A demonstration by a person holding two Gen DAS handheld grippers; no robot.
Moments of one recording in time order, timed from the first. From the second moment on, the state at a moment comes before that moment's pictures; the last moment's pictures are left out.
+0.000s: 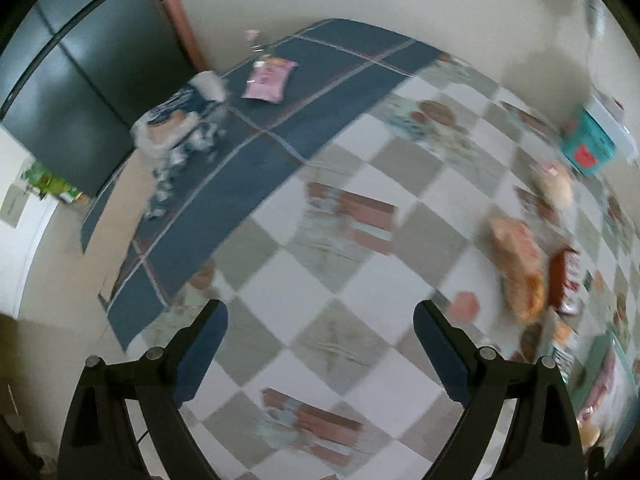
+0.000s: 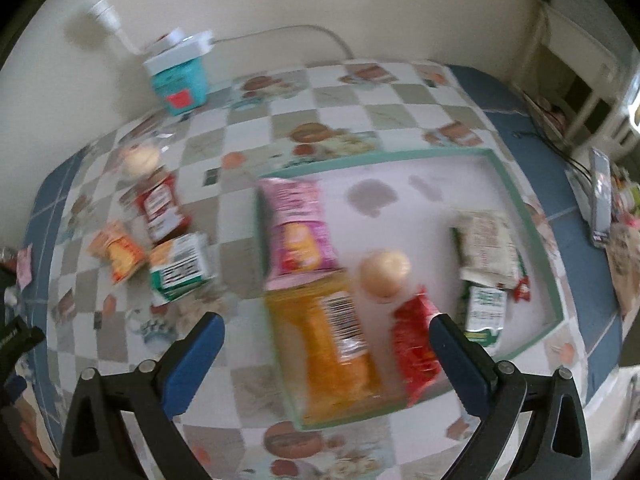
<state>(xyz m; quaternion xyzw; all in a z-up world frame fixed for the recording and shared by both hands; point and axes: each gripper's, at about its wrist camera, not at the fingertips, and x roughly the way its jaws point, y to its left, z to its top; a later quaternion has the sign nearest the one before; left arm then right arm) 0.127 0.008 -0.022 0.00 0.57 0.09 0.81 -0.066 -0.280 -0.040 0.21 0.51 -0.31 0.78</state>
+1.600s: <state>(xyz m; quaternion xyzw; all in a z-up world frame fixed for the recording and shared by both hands) 0.173 -0.100 -0.060 0.00 0.61 -0.04 0.79 0.059 -0.254 -0.113 0.21 0.54 -0.19 0.79</state>
